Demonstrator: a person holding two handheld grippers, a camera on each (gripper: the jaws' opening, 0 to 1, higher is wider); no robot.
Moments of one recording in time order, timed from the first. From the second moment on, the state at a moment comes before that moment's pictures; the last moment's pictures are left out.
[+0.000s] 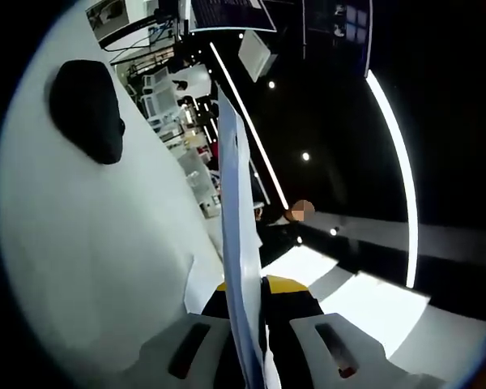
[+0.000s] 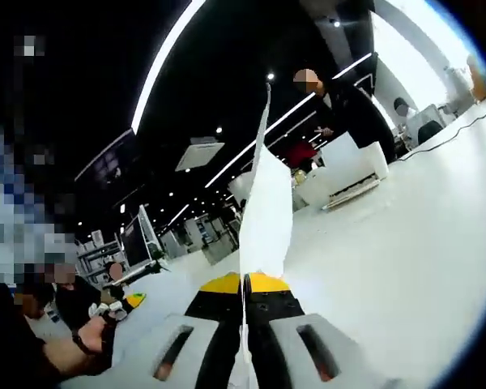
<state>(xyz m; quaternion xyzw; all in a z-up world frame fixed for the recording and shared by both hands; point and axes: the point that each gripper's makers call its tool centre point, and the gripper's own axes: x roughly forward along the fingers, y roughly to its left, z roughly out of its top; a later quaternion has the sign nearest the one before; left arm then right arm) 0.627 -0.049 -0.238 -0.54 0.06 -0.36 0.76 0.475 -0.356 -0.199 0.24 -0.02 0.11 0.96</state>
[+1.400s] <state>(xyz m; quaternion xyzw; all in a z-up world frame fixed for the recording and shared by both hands) 0.623 -0.051 -0.236 -0.56 0.07 -0.36 0.74 0.489 -0.212 -0.158 0.29 -0.03 0.30 0.91</state>
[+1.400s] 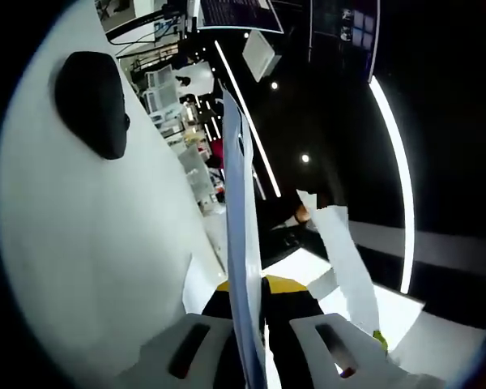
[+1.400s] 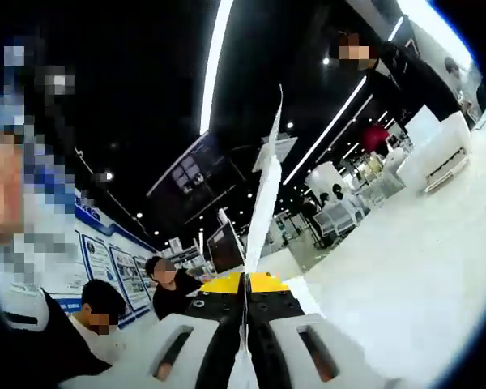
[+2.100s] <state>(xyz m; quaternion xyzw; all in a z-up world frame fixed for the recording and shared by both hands) 0.623 -0.053 -0.238 -0.55 0.07 -0.36 0.75 0.506 -0.222 -0.242 0.23 0.05 0.24 0.94</state>
